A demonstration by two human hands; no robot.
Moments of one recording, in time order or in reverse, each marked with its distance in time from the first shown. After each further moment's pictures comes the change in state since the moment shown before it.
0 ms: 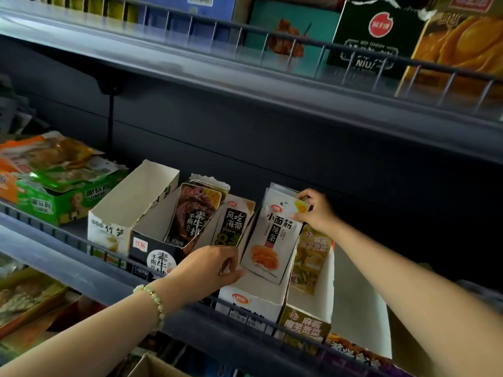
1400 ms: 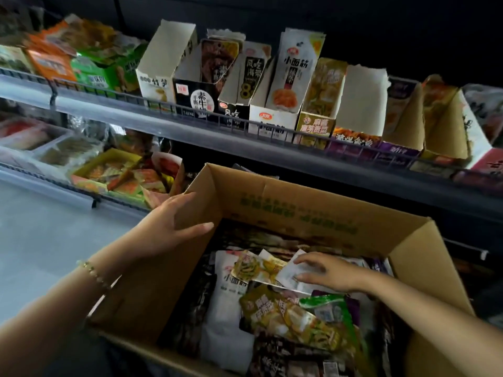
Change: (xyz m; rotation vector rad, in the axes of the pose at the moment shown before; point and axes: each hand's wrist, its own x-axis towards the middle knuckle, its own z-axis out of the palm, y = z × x) left_hand -0.284 0.024 0.010 -0.239 -0.195 -0.465; right_hand -0.419 0.090 0.075 -0.100 -1.016 0.253
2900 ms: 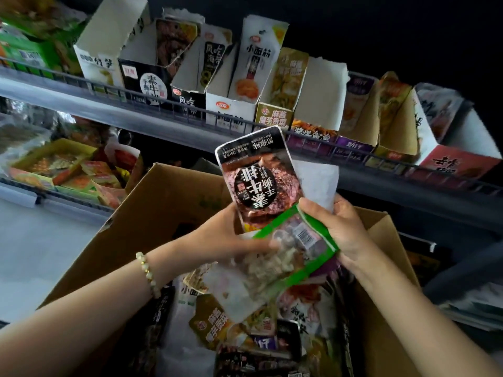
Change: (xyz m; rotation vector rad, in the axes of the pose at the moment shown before) left_hand 0.016 0.119 0.099 -0.602 -0.357 -0.003; right_hand -0.059 -0.025 -0.054 1.154 0.663 -0.408
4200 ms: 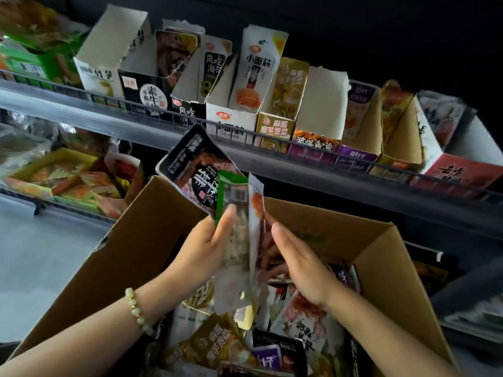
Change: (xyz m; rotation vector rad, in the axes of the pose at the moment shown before) left_hand -0.012 0.003 0.004 -0.032 0.379 0.282; right_hand -0.022 0.021 0.044 -0.526 -0.347 -0.027
